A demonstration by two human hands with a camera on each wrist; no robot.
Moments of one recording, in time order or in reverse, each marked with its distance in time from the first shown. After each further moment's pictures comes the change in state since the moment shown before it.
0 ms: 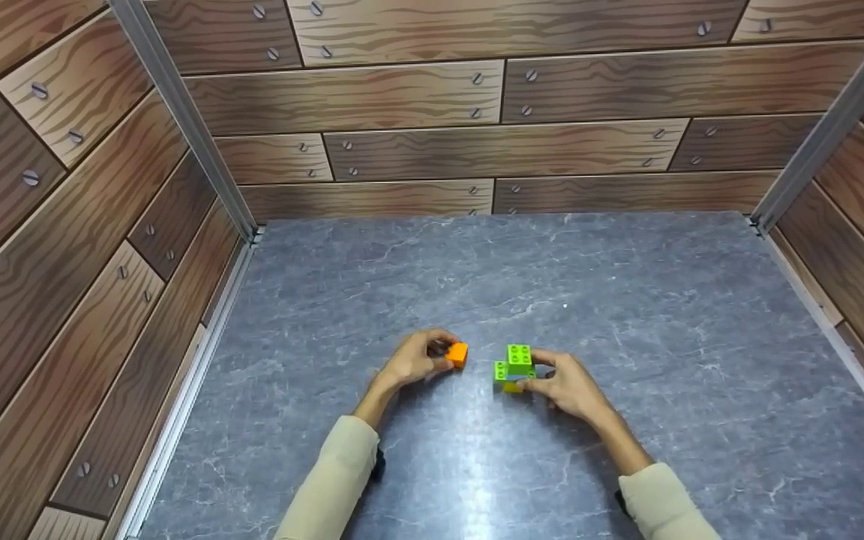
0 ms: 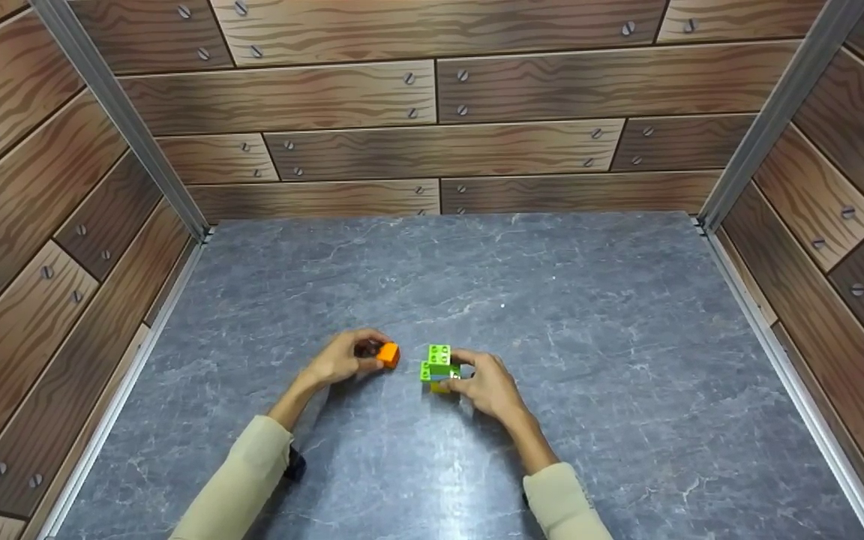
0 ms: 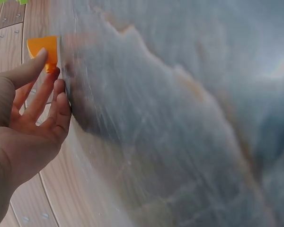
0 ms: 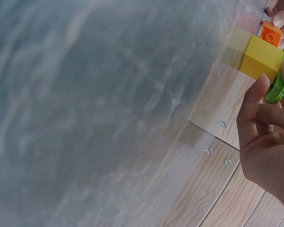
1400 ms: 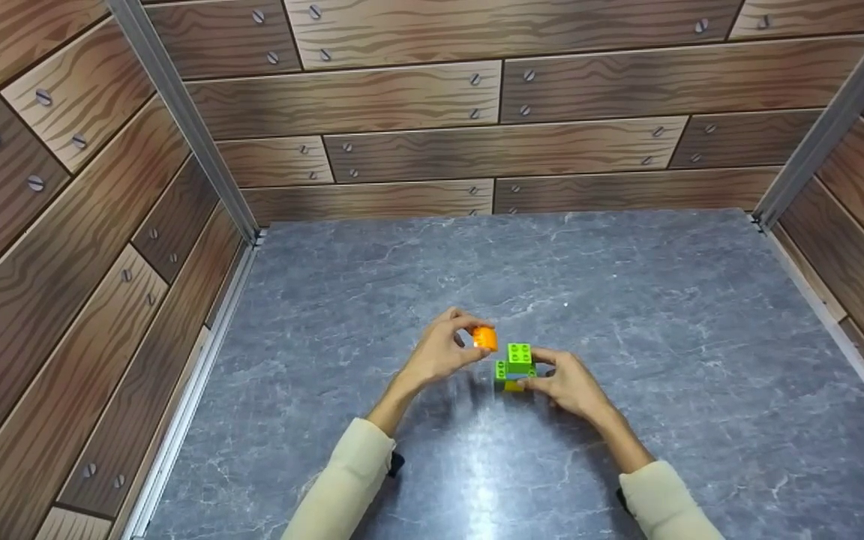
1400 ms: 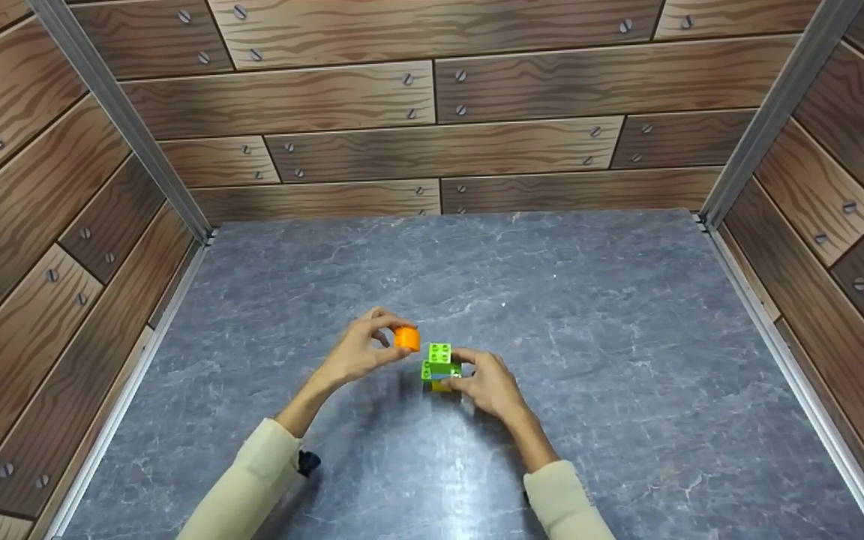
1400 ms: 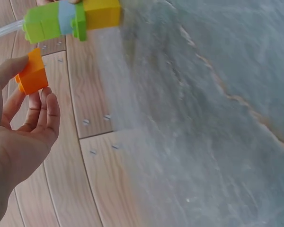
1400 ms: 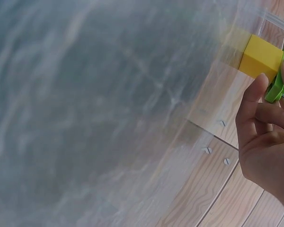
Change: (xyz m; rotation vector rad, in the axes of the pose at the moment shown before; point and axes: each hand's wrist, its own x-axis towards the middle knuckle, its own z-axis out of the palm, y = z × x) left_hand -0.004 0.071 0.010 0.009 0.100 0.164; right_hand 0.000 0.001 0.000 0.009 0.004 0.000
